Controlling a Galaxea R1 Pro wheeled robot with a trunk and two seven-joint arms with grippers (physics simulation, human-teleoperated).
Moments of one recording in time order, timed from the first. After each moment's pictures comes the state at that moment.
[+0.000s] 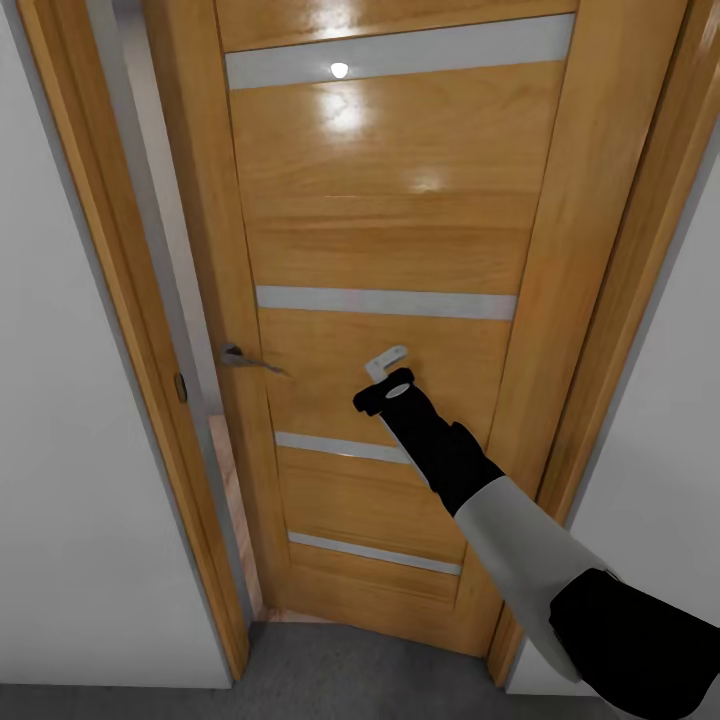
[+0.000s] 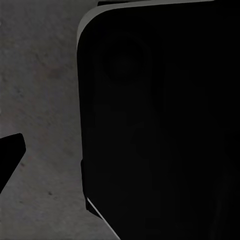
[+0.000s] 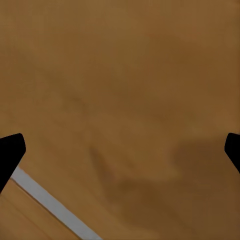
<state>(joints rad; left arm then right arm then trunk) 0.00 0.01 0.00 -0.03 0.00 -0.04 0.01 -1.07 0.17 0.50 -0.89 0.10 0.68 -0.08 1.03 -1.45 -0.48</state>
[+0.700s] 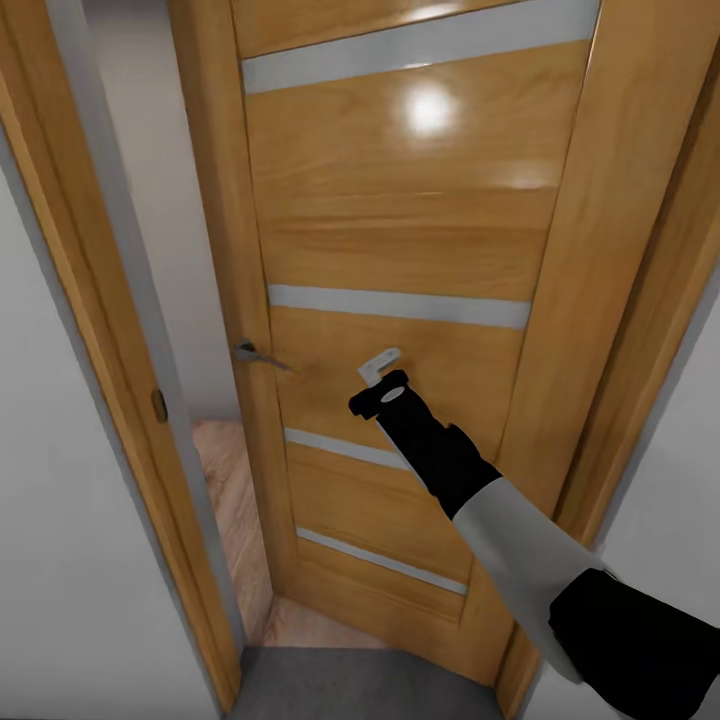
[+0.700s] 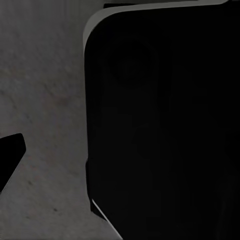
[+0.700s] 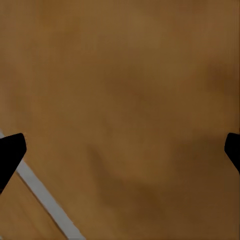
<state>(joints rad) 0.00 0.02 0.00 -0.03 0.00 -0.04 0.01 -1.07 0.17 0.54 -0.89 0.09 0.68 -0.06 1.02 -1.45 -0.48</state>
